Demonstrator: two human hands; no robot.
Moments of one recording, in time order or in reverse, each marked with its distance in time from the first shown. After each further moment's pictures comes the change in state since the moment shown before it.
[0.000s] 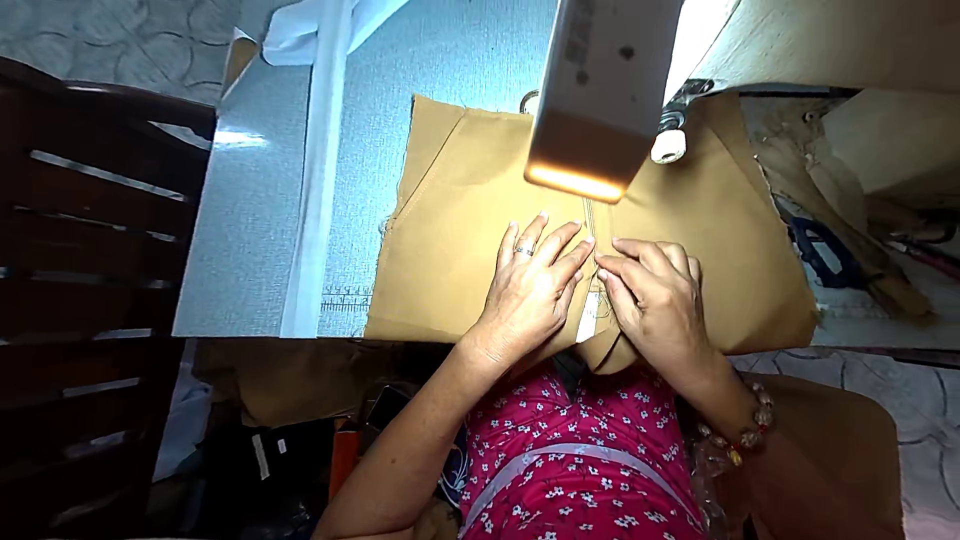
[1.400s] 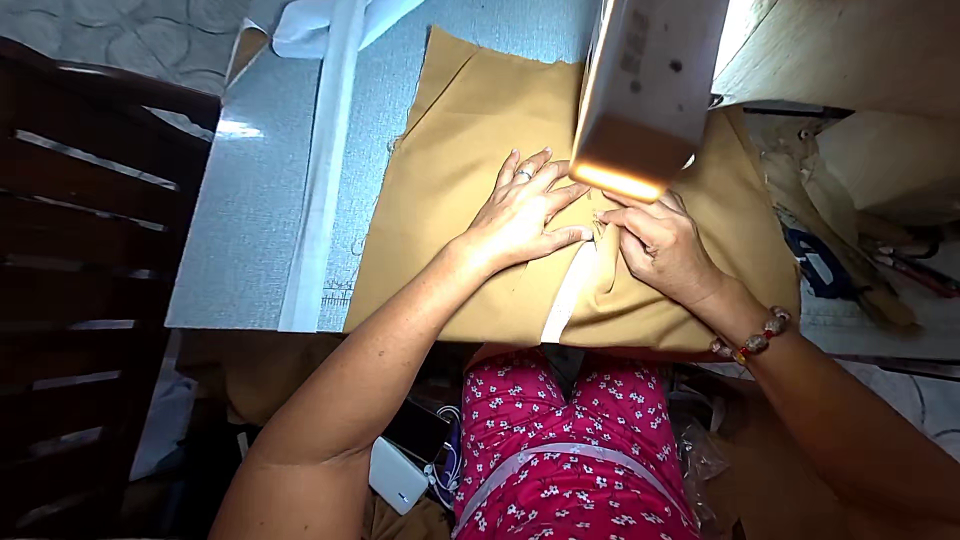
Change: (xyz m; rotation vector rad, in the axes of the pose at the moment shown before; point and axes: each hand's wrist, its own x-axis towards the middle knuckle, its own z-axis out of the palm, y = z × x) left_hand 0.070 -0.062 -0.021 0.021 -0.164 0.126; right_hand 0.055 0.054 -0.001 0.091 -0.124 -0.338
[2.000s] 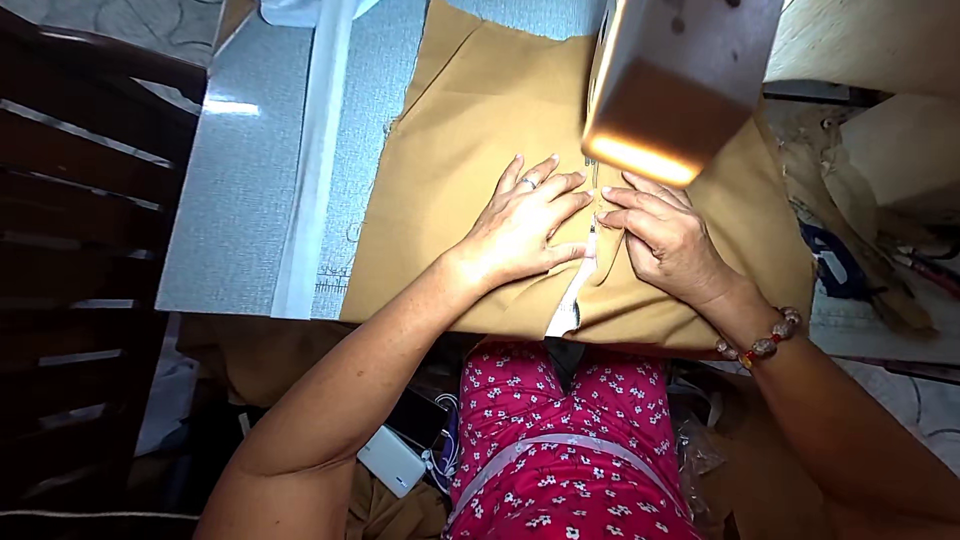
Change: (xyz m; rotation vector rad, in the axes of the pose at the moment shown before) left_hand -0.020 0.017 0.002 -0.028 0.008 0.020; right_hand -0.001 0.005 0.002 0.012 -0.011 -0.104
